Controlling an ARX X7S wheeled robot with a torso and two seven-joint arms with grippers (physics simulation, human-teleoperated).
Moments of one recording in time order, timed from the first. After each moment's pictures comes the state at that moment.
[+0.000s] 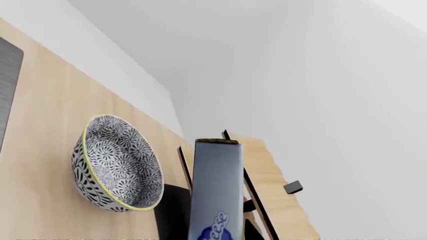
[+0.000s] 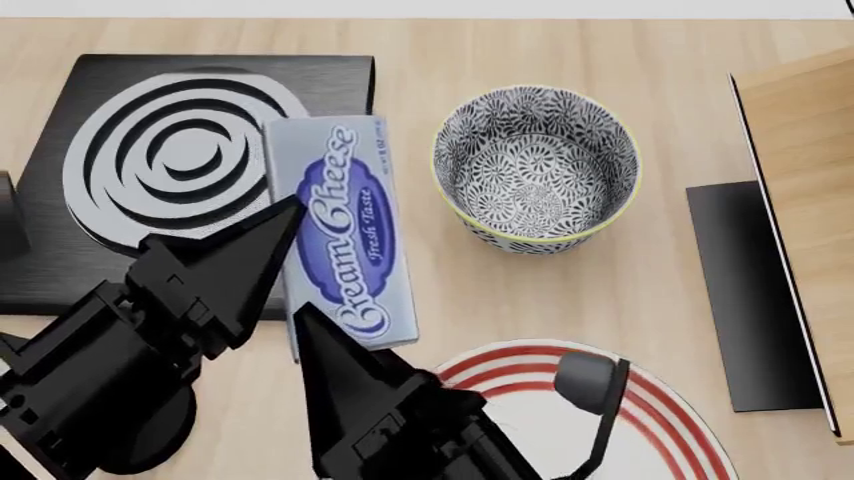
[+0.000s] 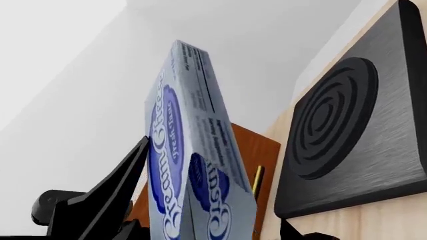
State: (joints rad) left arm -0.60 -0.36 0.29 0.38 -1.65 -0.43 -0.41; right arm 0.32 0.32 -0.26 -0.32 1.61 0.38 0.03
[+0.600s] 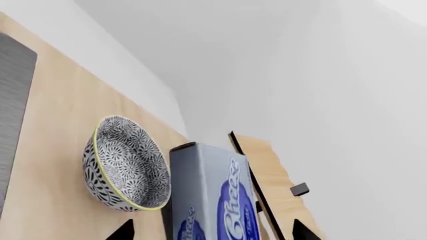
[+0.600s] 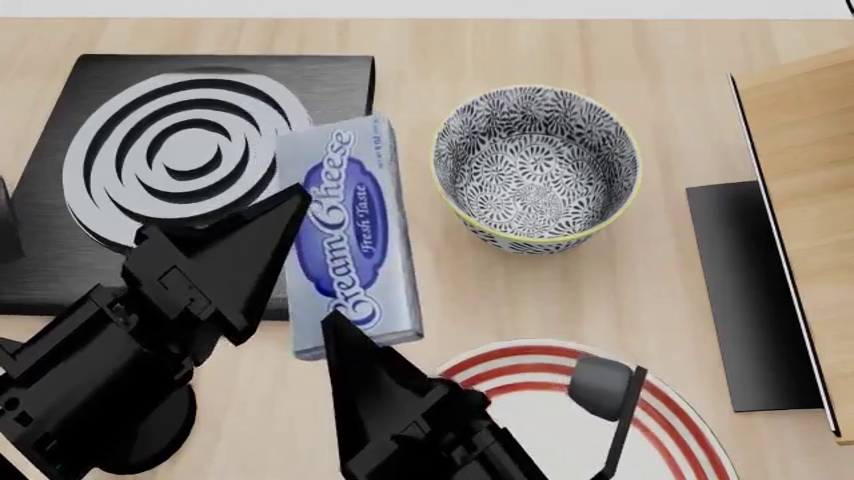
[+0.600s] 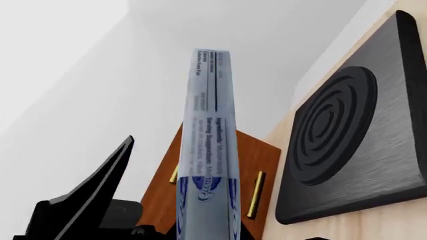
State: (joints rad) left arm -0.59 -0.38 0.29 0.38 -1.65 -0.42 -0.41; right arm 0.29 0.34 -0.25 -0.37 1.62 0.36 0.05
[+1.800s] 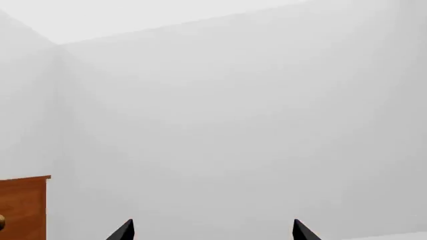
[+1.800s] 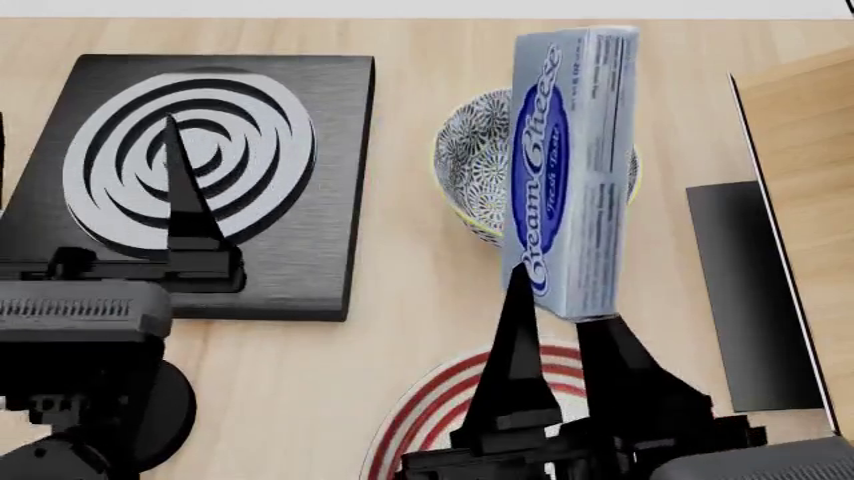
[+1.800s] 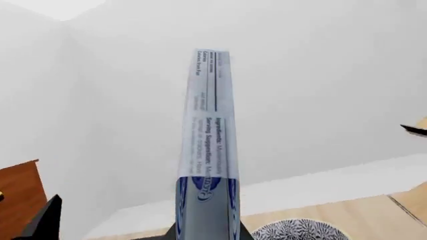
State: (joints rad) left arm -0.66 -0.38 0.66 -0.06 -0.12 0.27 -0.69; right arm 0.13 0.30 -0.23 -0.53 0.51 -0.01 0.20
